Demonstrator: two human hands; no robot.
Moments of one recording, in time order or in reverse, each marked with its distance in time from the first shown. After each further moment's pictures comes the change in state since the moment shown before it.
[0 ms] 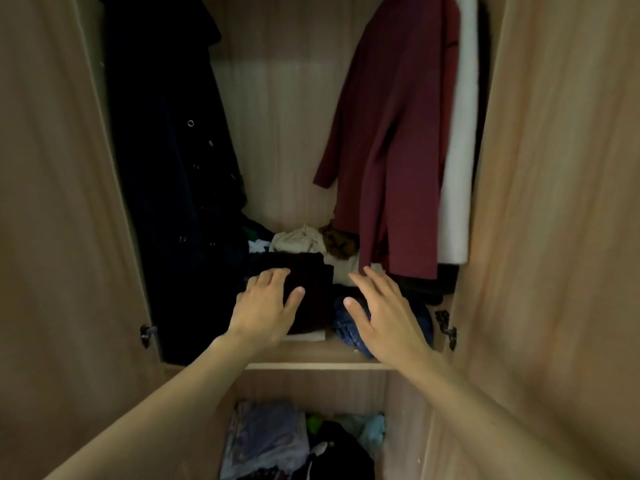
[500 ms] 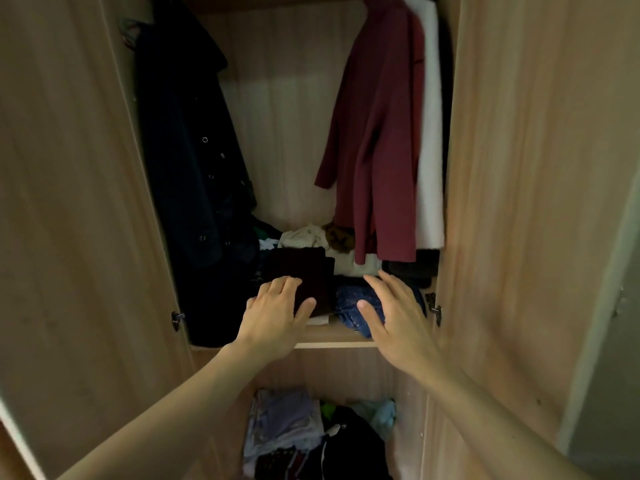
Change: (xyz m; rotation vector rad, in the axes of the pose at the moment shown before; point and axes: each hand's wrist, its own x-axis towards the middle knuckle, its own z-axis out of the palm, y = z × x) left_hand -0.097 0.056 -0.042 0.076 -0.017 0.062; right_hand -0.091 -0.021 -0.064 0.129 0.069 0.058
